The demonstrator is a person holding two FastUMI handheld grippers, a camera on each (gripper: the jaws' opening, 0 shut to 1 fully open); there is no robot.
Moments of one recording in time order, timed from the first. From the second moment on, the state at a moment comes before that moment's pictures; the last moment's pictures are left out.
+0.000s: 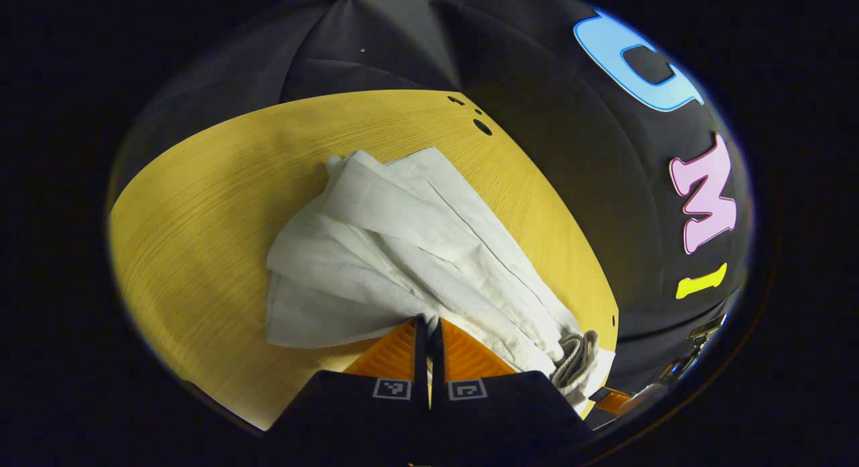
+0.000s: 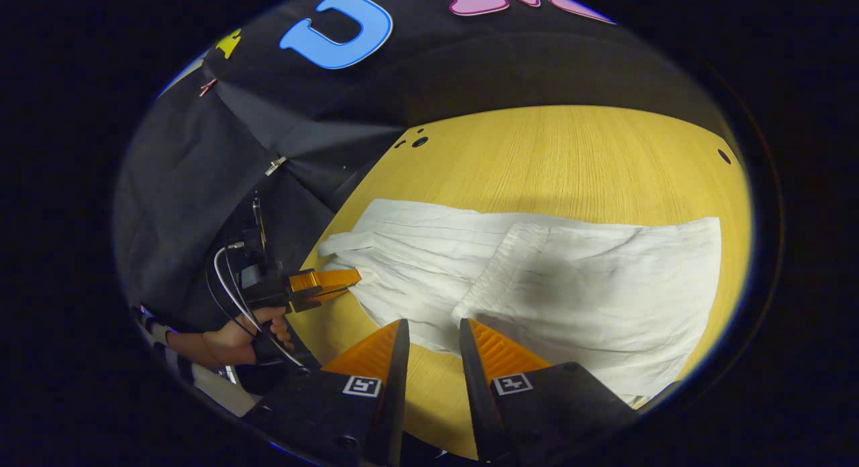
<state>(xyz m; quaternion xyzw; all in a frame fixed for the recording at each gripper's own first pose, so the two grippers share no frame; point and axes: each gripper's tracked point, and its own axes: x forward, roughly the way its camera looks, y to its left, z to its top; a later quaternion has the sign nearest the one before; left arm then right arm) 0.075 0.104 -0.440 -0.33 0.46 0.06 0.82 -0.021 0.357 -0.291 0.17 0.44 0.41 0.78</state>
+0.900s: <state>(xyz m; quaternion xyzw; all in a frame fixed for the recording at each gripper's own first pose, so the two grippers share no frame) 0.130 0.051 -0.304 -0.32 0.31 -0.06 0.89 0.016 0.124 -0.326 0.26 0.43 0.15 0.85</state>
